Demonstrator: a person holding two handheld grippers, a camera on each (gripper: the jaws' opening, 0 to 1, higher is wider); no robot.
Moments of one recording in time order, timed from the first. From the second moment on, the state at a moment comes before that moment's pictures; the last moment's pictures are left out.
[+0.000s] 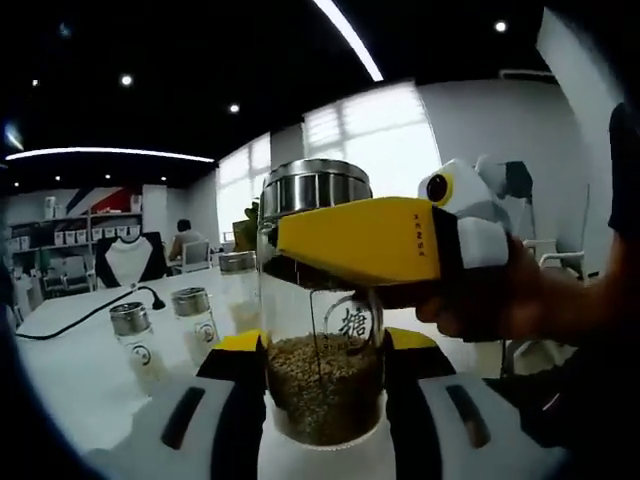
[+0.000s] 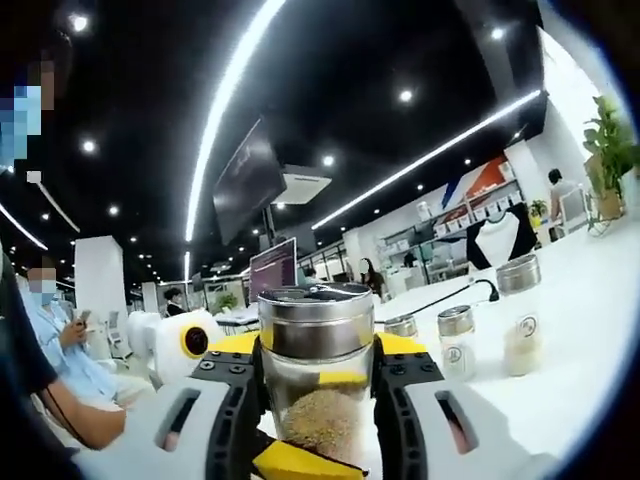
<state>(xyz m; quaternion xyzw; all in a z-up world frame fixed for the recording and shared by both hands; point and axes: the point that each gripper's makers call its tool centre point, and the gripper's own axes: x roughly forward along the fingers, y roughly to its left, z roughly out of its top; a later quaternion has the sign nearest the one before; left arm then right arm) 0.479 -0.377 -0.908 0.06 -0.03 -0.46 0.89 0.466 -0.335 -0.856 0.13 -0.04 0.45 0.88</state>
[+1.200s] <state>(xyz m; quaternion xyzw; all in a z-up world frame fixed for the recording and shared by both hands) 0.487 -0.374 -0.911 0.05 -0.04 -0.45 0.89 0.466 -0.333 -0.853 0.04 -0.05 0.44 0.89</state>
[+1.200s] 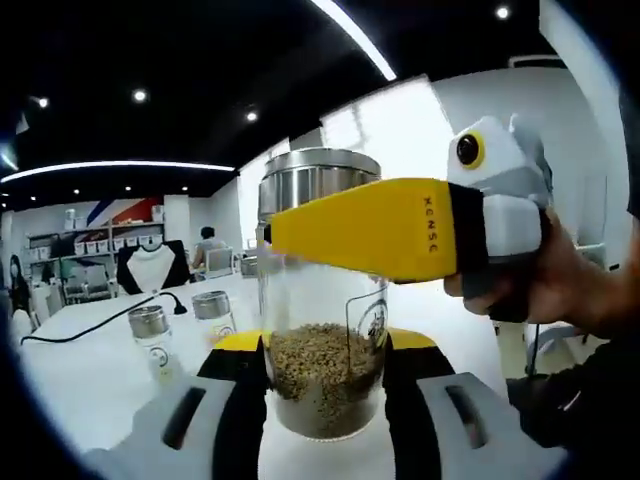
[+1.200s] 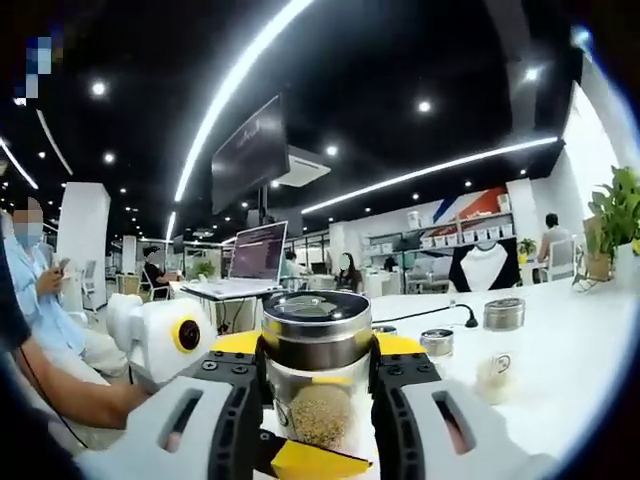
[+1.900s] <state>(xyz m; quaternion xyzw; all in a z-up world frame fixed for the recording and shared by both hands) 0.487 -0.370 -0.911 0.08 -0.03 -0.42 0.90 0.461 -0.320 -0.852 0.01 -0.06 0.44 0.90</state>
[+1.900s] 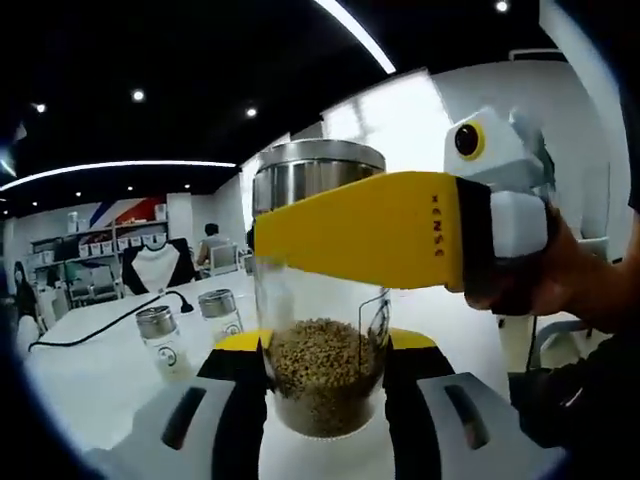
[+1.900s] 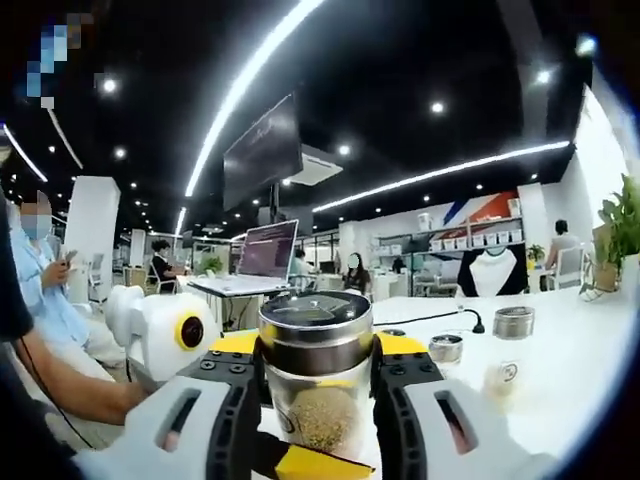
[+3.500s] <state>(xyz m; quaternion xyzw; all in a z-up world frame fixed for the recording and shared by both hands) 0.505 -0.347 -0.924 0.05 0.00 -0.42 0.91 0.514 -0.355 -0.858 0.04 -0.02 0.35 0.93</state>
